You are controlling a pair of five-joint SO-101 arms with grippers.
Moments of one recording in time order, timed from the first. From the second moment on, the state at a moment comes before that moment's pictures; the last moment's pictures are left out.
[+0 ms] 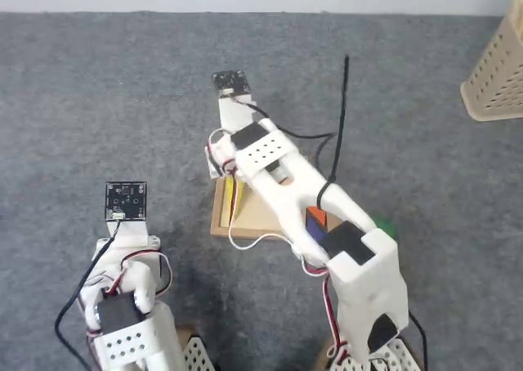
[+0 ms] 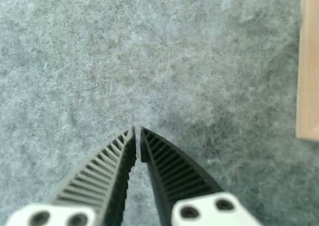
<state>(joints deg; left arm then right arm) -25.1 -103.4 96.9 71.5 -11.3 -40.4 26.3 -7.6 56.7 -21.8</state>
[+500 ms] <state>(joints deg) -25.1 -103.4 96.9 71.5 -11.3 -30.2 21.8 -15.4 71.9 -8.2</state>
